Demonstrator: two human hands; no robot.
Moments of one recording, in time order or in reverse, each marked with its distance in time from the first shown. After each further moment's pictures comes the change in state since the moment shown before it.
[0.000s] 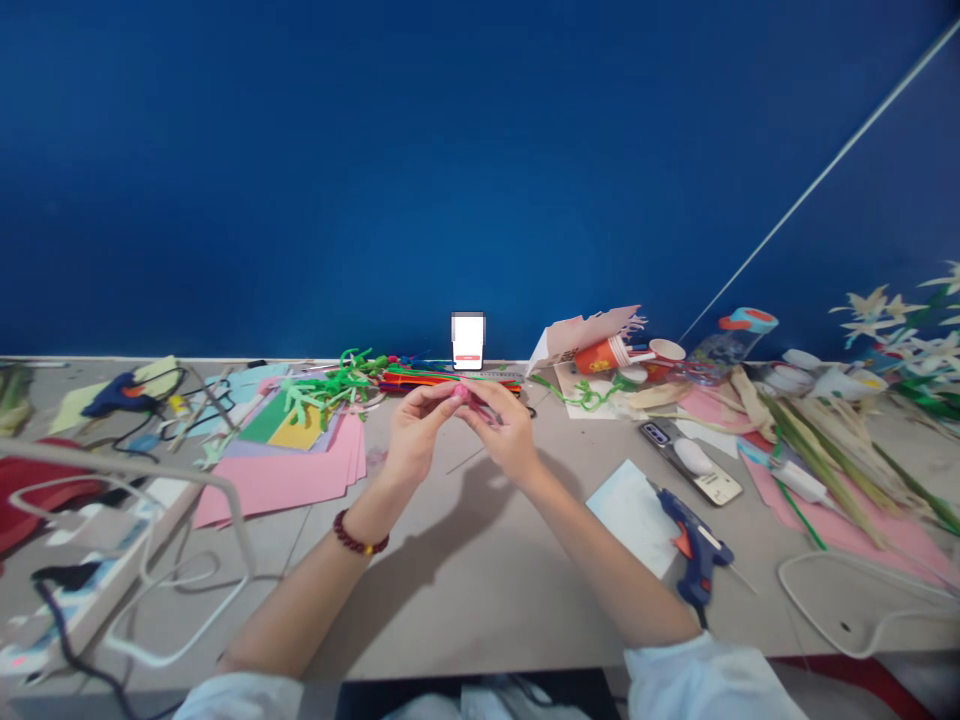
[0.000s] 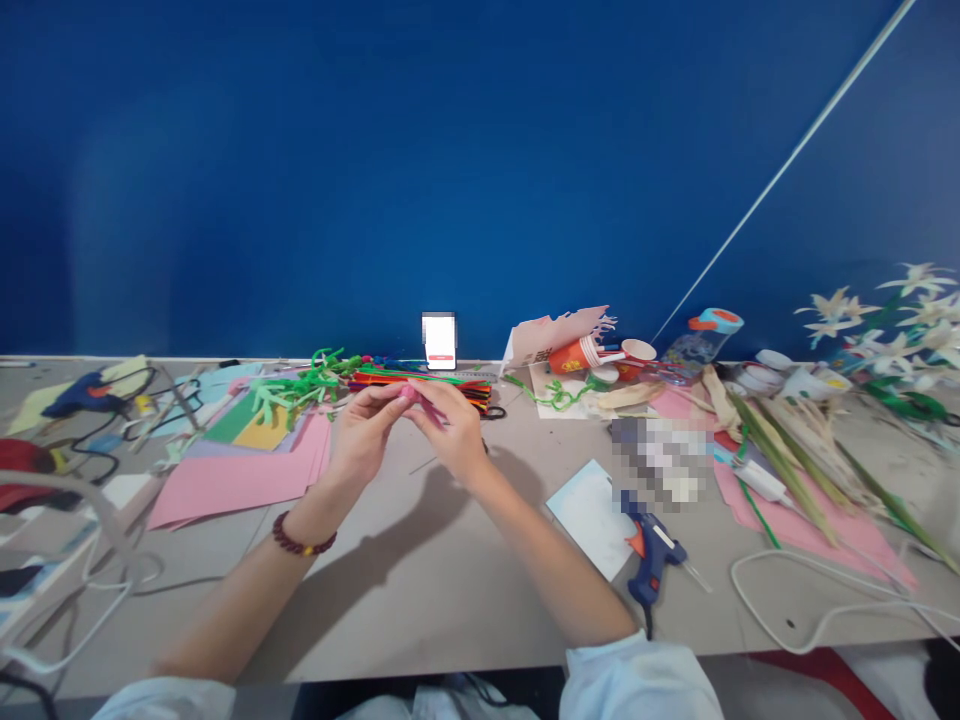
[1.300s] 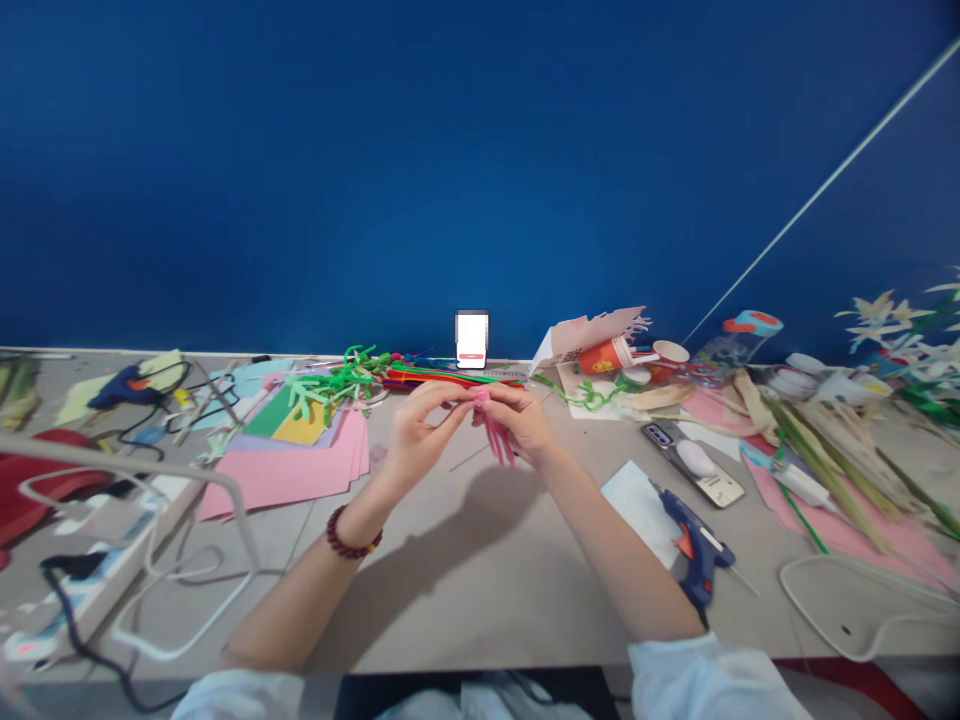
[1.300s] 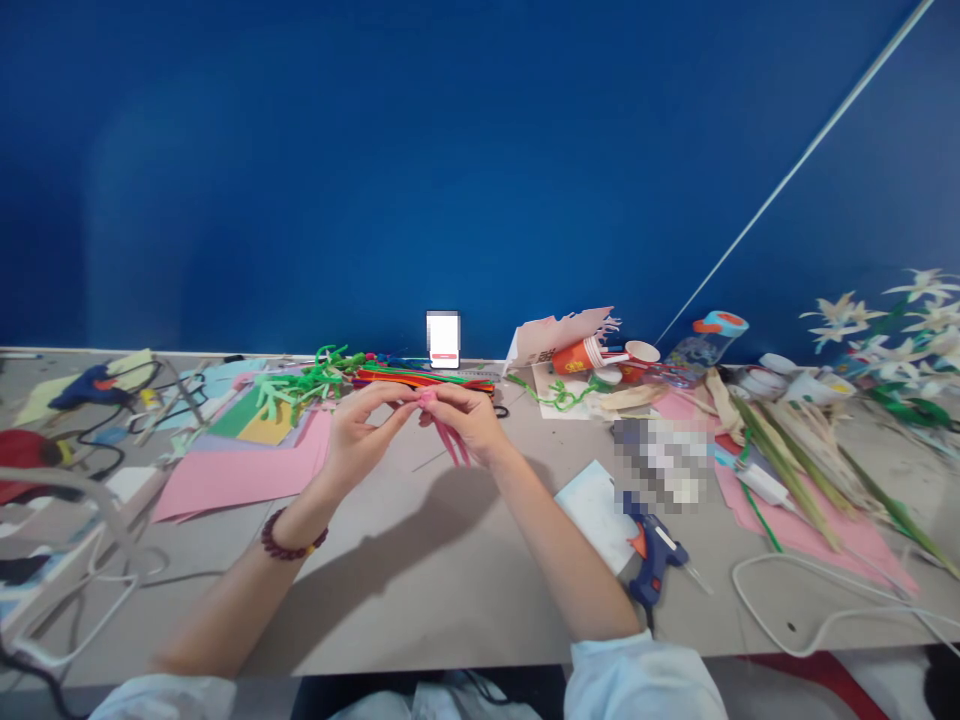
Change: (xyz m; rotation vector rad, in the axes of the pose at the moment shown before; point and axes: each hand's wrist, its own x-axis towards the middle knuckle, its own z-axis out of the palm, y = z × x) left_hand -0.006 0.032 -0.003 0.705 -0.250 0.603; right_hand 0.009 0.006 -0.015 0.557 -0.145 0.383
